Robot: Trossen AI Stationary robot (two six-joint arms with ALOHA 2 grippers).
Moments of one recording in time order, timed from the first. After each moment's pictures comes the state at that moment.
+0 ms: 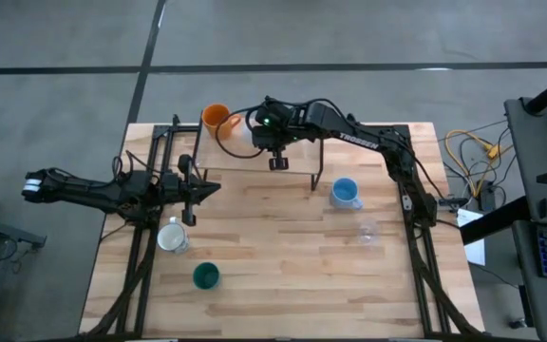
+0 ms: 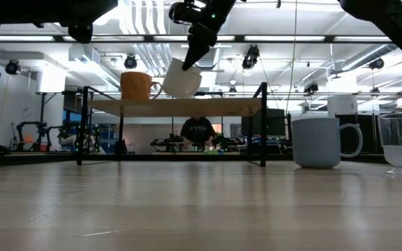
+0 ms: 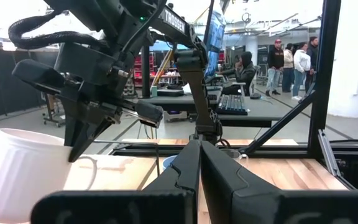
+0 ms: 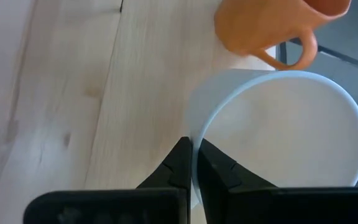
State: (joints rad) left arm -0.09 0.54 0.33 0.38 -0.21 0.06; right arm -0.27 2.15 2.32 -1.10 0.11 -0.50
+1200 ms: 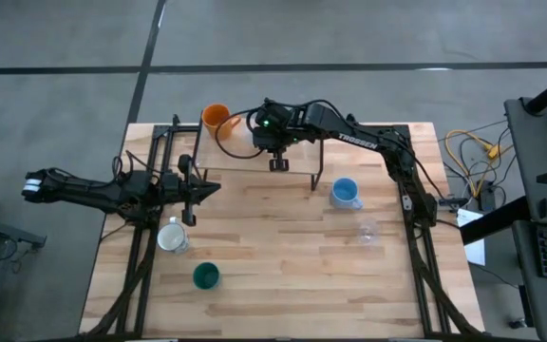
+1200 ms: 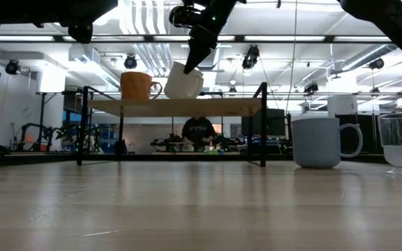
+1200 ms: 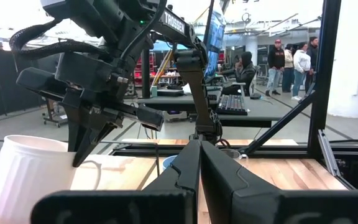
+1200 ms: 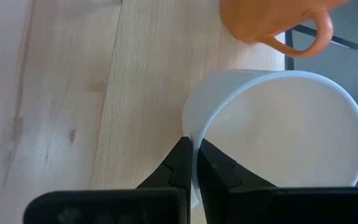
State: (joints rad) left arm -0.09 0.54 0.33 0.38 -0.21 0.06; right arm -0.27 2.15 2.30 -1.11 0.11 -0.47
